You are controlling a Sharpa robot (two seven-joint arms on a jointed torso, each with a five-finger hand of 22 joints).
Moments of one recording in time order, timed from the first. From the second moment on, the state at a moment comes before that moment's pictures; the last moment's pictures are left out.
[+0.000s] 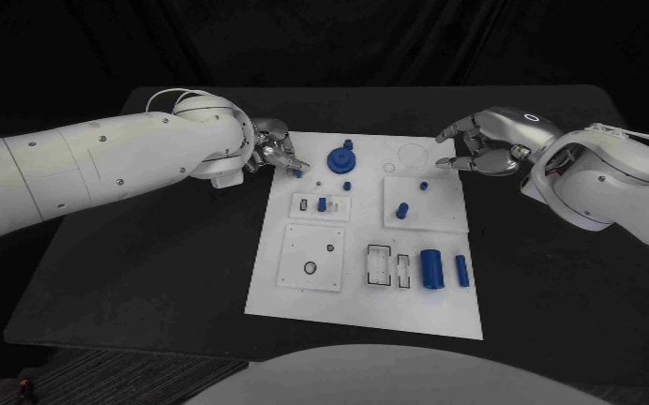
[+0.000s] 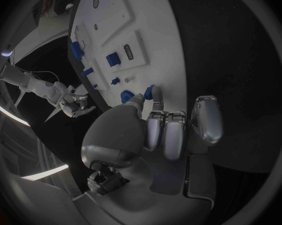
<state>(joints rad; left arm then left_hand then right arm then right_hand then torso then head) 1.40 -0.72 -0.21 1.38 -1.08 0.11 -0.39 1.14 0.08 0.04 0.20 0.26 0.97 0.04 0.39 0.96 1.46 -0.03 1.49 1.31 1.46 -0.07 1.53 1.31 0.08 1.36 0.05 1.30 1.31 1.34 -1.04 -0.21 1.60 -1.48 -0.38 0.02 1.30 -0.05 0.09 0.27 0.10 0.78 0.12 0.14 0.17 1.31 0.02 1.27 1.30 1.46 -0.05 1.15 1.14 0.11 1.36 0.06 0.86 1.28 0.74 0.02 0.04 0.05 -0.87</state>
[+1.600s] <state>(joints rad) 1.40 -0.79 -0.21 1.47 -1.05 0.05 -0.38 1.12 -0.05 0.44 0.07 0.44 0.97 0.04 0.35 0.97 1.46 -0.03 1.47 1.31 1.46 -0.07 1.53 1.31 0.08 1.36 0.04 1.28 1.31 1.33 -1.04 -0.21 1.59 -1.48 -0.38 0.02 1.31 -0.05 0.09 0.26 0.10 0.78 0.12 0.14 0.17 1.31 0.02 1.27 1.29 1.46 -0.05 1.14 1.14 0.13 1.36 0.06 0.85 1.28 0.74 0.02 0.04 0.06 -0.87</state>
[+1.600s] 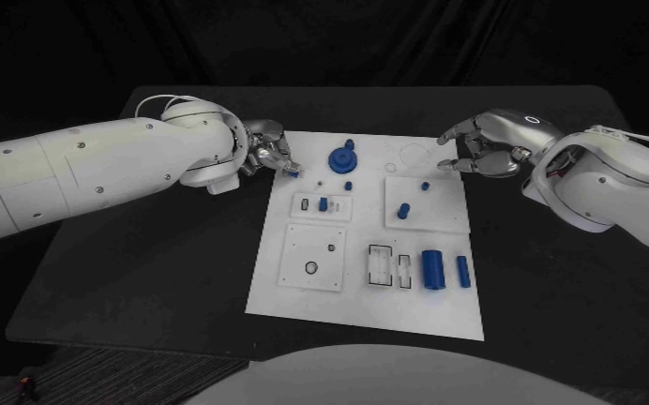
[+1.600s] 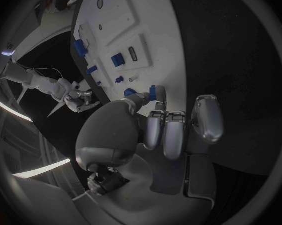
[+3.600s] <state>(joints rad) 1.34 -0.85 -0.21 1.60 -1.00 0.02 -0.37 1.09 -0.05 0.48 0.06 0.39 0.98 0.05 0.36 0.99 1.46 -0.03 1.46 1.31 1.46 -0.07 1.53 1.31 0.08 1.36 0.04 1.27 1.31 1.32 -1.04 -0.21 1.59 -1.47 -0.40 0.03 1.32 -0.04 0.09 0.26 0.16 0.79 0.12 0.14 0.16 1.31 0.02 1.25 1.27 1.46 -0.05 1.13 1.13 0.12 1.36 0.06 0.84 1.28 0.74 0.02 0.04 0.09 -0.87</state>
